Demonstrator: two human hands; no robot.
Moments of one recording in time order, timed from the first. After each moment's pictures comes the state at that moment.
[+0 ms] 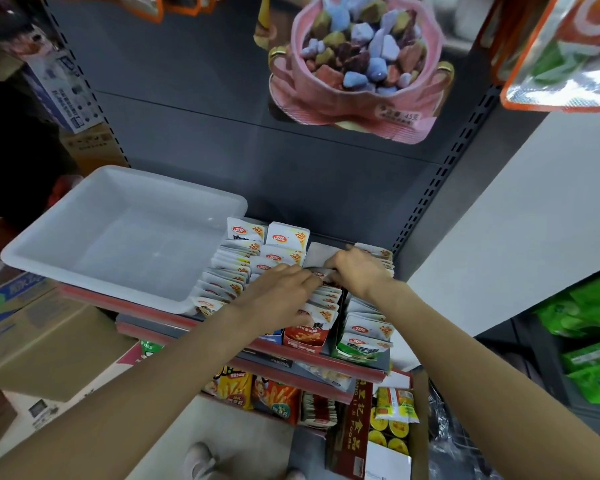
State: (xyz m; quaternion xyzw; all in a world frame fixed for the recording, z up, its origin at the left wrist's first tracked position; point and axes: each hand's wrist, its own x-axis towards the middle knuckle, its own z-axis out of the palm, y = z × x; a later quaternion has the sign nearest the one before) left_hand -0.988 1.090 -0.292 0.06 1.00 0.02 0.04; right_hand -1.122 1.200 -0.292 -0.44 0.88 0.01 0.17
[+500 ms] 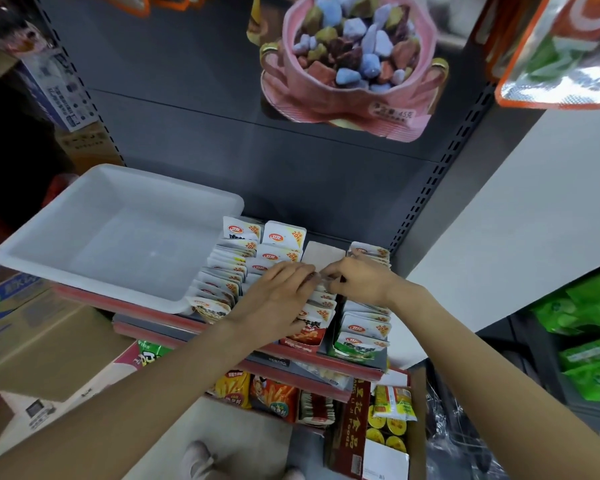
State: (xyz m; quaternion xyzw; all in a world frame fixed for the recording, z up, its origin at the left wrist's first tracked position) left_hand -0.976 1.099 -0.299 0.03 1.00 -0.07 -0.03; right_hand -1.127 1.217 -0.293 -0.49 0.84 -0.04 0.24
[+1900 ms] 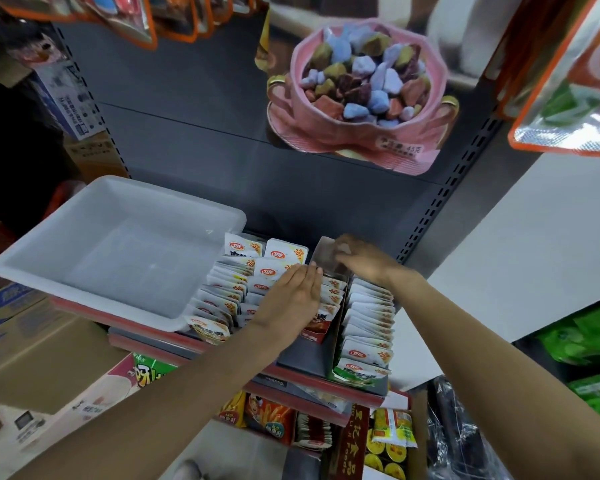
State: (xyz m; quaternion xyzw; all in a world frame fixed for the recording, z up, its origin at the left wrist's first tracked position) left_hand -1.018 1.102 -0.324 -0.01 0.98 -0.18 -0.01; right_hand -1.174 1.188 -0.276 -0.35 0.88 -0.18 0.26
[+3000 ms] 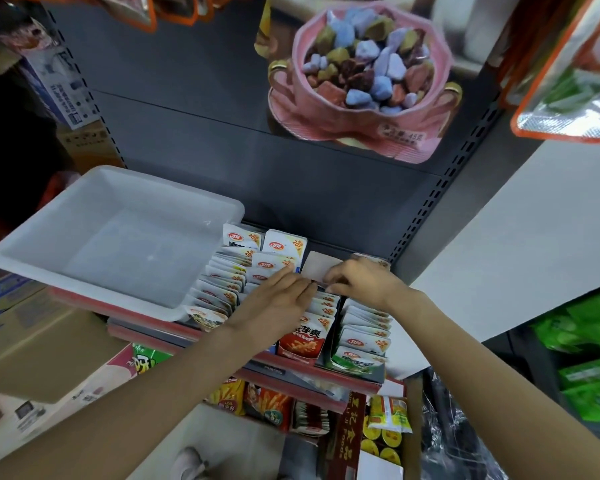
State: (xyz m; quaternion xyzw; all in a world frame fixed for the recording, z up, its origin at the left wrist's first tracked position) left_hand -0.984 1.092 -0.315 0.07 0.98 -0.10 -0.12; right_hand -1.145 1.213 -0.292 -0.50 0.84 -0.03 0.22
